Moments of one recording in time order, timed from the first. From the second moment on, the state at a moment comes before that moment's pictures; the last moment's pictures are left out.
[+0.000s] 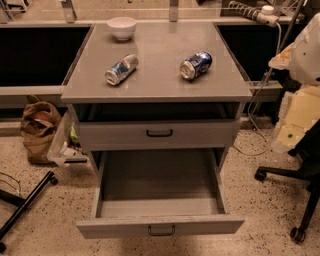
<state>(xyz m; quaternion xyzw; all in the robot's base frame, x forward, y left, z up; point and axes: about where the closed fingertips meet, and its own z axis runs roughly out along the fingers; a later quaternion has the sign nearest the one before) 0.438 -0.217 0.976 -0.60 0.78 -0.03 0.16</state>
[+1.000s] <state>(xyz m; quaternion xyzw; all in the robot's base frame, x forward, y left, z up) 0.421 -0.203 0.892 -0.57 0.80 -0.03 0.18</state>
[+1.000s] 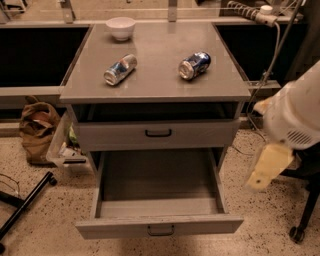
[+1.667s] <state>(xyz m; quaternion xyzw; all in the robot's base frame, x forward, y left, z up) 0.392 -0.171 0.759 -0.58 0.80 0.05 0.15</state>
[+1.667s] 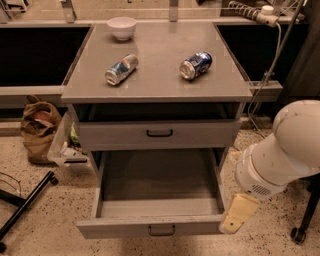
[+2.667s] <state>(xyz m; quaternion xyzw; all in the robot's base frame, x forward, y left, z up) 0.389 -0.170 0.747 -0.58 0.80 0.05 0.15</state>
